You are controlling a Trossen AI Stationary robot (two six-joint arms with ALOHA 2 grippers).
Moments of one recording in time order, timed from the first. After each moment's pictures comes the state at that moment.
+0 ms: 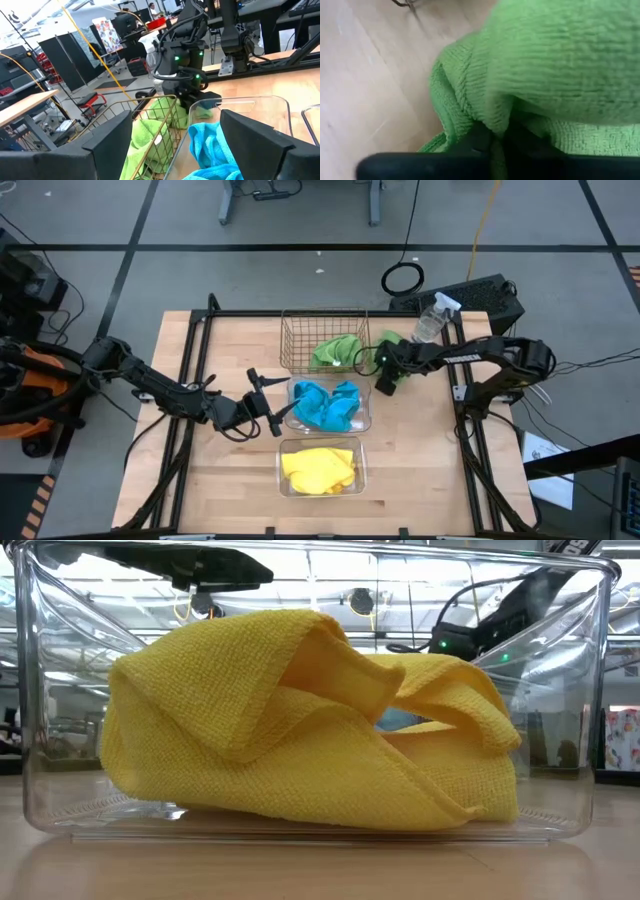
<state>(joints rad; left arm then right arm) -0.39 1.27 0.54 0.67 -0.81 0.29 -0.40 1.52 0.63 -0.35 0.19 0.10</state>
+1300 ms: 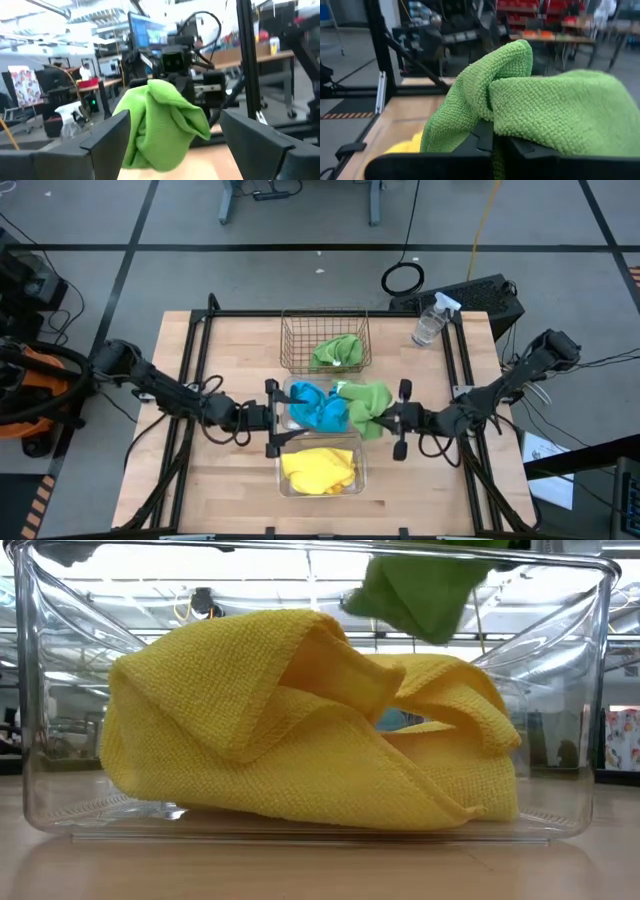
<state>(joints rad) -0.39 1.39 0.61 1.02 -0.37 0.27 0.56 1.10 0.63 0.34 0.71 0.09</state>
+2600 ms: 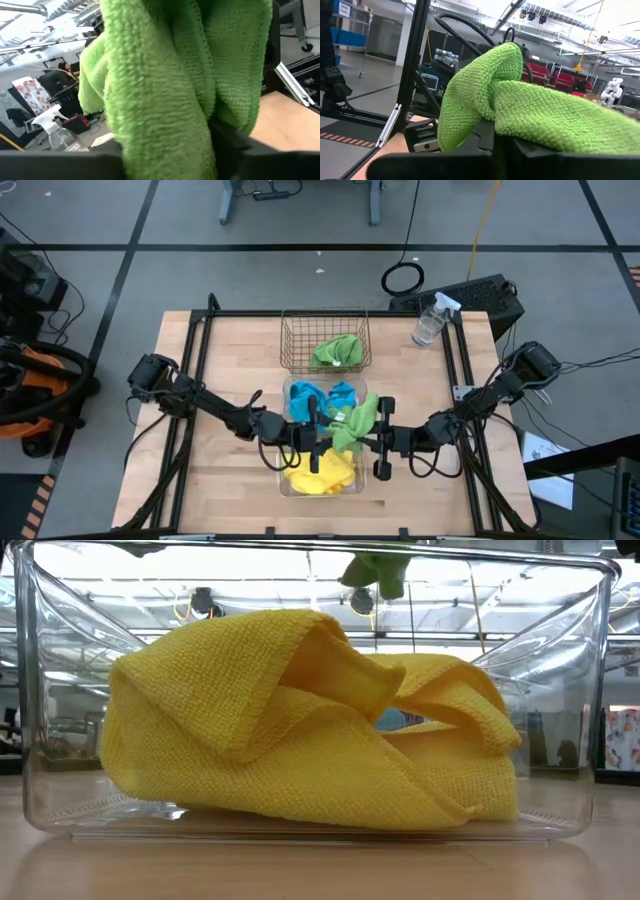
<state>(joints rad) -0.36 1.76 0.98 0.85 -0.35 0.49 0.56 1.46 0.63 1.08 0.57 -0.36</state>
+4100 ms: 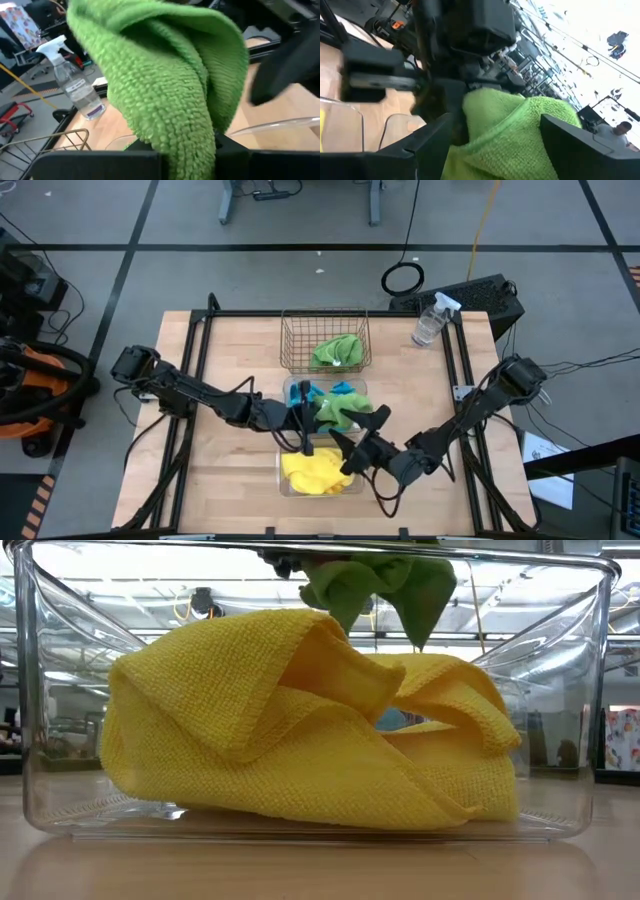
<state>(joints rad) -0.29 1.60 0.98 0.40 -0.39 0.22 0.62 1.69 1.06 0.57 1.23 -0.64</state>
